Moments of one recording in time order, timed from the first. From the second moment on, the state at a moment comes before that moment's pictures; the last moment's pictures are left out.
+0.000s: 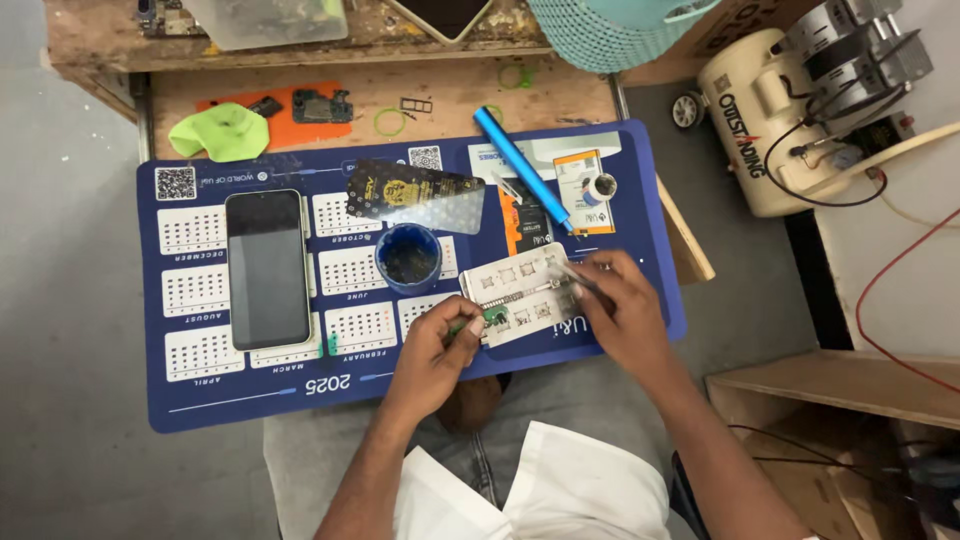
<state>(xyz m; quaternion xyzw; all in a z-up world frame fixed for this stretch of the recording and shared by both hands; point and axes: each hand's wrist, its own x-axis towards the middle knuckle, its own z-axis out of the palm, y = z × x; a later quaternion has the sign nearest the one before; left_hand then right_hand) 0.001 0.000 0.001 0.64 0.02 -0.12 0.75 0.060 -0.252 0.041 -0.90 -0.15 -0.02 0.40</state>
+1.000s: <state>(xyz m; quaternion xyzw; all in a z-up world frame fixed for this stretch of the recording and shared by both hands) 0.009 0.005 0.016 0.66 0.03 -0.18 0.73 0.038 -0.223 0.034 -0.92 -0.32 -0.01 0.24</state>
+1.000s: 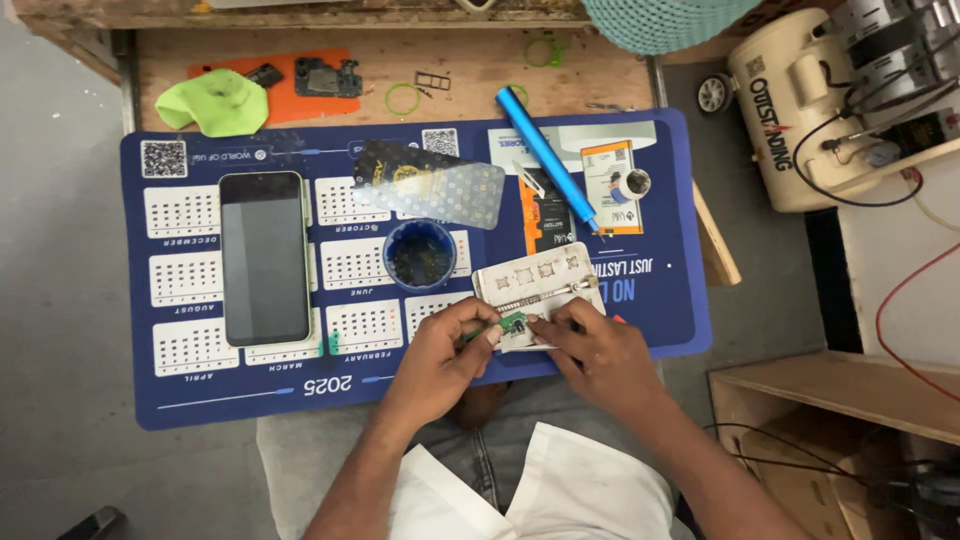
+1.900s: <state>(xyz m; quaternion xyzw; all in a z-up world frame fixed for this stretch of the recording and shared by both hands) 0.009 0.009 0.016 0.66 0.01 -0.19 0.73 0.039 -0.216 0.018 -0.93 -0.28 -0.04 0.25</state>
